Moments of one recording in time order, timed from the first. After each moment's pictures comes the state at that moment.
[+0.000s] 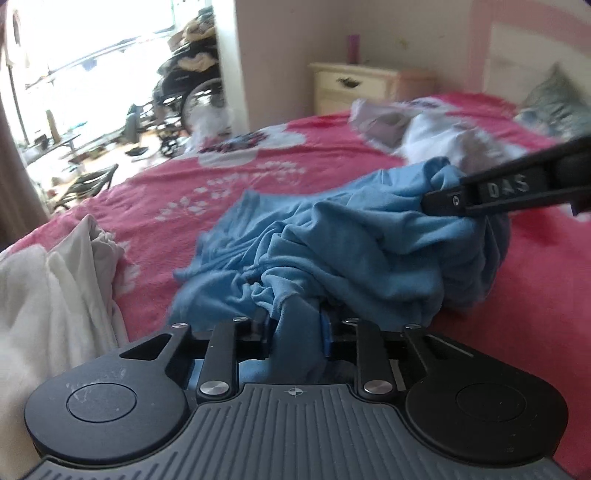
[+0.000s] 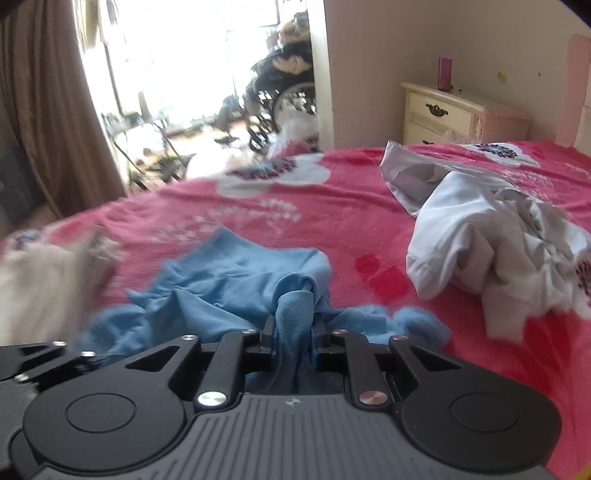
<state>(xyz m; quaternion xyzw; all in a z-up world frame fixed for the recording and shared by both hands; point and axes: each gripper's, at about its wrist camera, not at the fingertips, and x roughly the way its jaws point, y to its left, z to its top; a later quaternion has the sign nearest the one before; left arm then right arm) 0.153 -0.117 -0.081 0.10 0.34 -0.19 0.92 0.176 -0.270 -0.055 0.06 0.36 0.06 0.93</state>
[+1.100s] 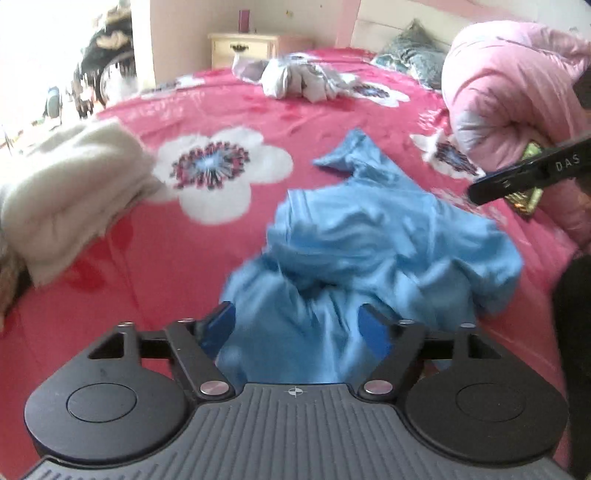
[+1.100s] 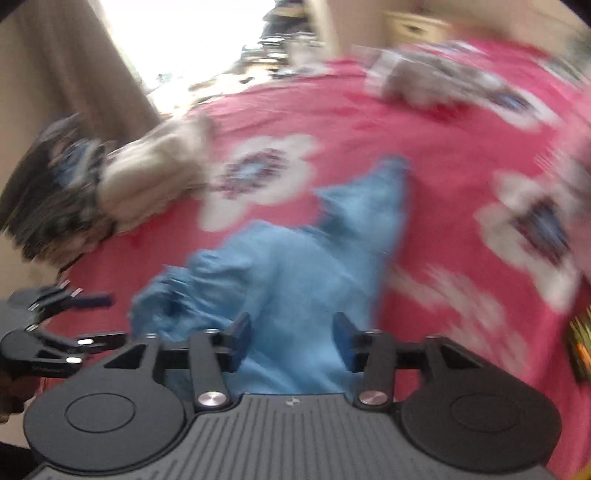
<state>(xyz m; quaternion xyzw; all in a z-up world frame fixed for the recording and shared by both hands) -0.131 0.013 -0.059 0.12 0.41 -0.32 0.85 -0.165 -0.248 -0.004 0.08 0.46 0.12 0.88</state>
